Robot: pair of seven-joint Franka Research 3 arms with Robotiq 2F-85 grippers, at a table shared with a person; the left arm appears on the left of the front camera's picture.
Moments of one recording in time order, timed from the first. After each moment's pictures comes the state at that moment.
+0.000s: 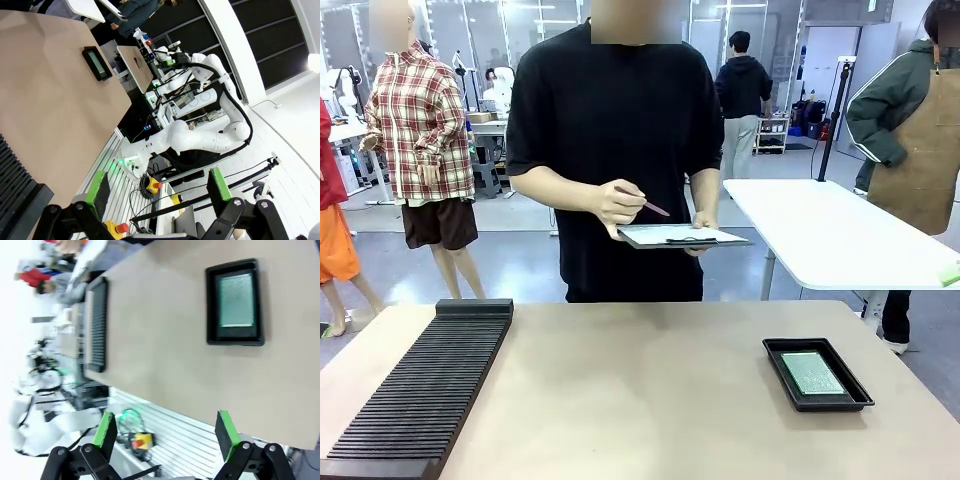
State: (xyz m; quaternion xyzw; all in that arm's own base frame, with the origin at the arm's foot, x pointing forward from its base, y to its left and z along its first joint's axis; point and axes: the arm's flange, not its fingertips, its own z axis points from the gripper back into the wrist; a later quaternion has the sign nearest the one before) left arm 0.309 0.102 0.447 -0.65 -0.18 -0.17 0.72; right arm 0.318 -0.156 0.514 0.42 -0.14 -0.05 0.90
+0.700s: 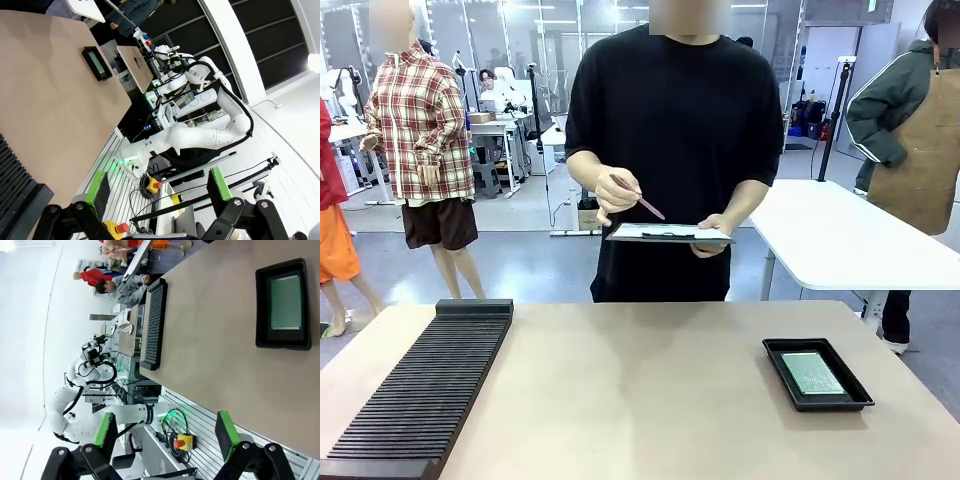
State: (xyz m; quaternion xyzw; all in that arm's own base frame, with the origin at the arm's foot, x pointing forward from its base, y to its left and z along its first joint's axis) left arm 0.309 0.102 0.447 -0.65 -0.18 -0.17 0.72; right arm 0.307 -0.172 0.491 0.55 -0.14 -0.04 0.82
